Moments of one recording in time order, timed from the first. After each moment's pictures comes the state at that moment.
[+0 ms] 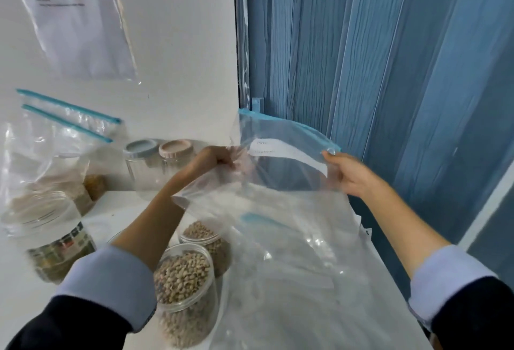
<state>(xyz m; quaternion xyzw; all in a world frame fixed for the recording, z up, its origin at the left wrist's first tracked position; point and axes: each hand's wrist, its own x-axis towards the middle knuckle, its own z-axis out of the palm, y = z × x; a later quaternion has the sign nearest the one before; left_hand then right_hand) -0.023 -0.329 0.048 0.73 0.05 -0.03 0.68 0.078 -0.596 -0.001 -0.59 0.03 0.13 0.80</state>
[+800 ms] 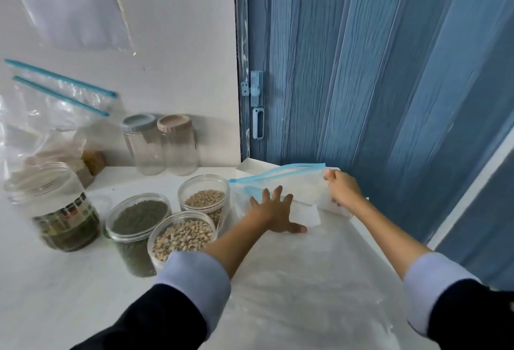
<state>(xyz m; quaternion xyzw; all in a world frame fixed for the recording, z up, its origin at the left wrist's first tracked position) -0.022 -0.434 -0.093 0.98 -0.07 -0.16 0.06 0.039 -0.600 -0.086 -0.94 0.00 -0.02 0.33</state>
